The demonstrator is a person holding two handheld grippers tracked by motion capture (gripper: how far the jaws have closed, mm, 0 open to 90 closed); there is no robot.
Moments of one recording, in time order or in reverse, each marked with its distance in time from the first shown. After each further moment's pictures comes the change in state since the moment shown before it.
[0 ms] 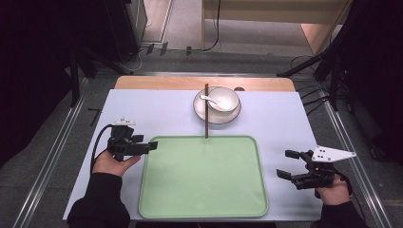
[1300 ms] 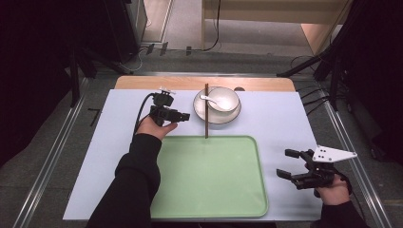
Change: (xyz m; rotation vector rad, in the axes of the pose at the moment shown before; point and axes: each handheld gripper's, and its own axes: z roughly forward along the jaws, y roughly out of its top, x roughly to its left) left arm -0.032 0.100 0.092 0.052 0.001 0.018; right arm 0.001 0.002 -0.001 -0.026 0.004 -0.013
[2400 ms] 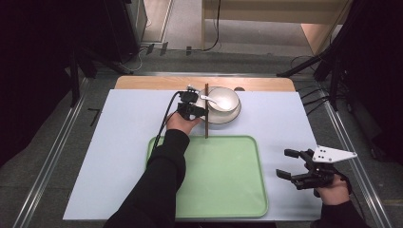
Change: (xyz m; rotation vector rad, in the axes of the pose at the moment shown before) left arm -0.027 0.027 0.083 0.032 -0.003 -0.056; right arm 0.001 0.001 0.000 -0.004 0.011 -0.010
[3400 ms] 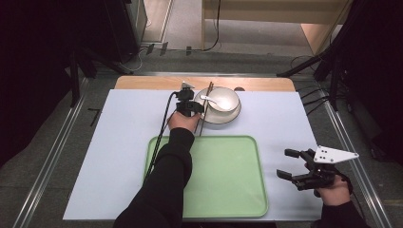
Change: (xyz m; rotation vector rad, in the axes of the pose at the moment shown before) left arm 0.015 0.006 0.006 -0.023 -0.008 -0.268; right arm 0.001 0.001 -0.002 -0.017 0.010 -0.012
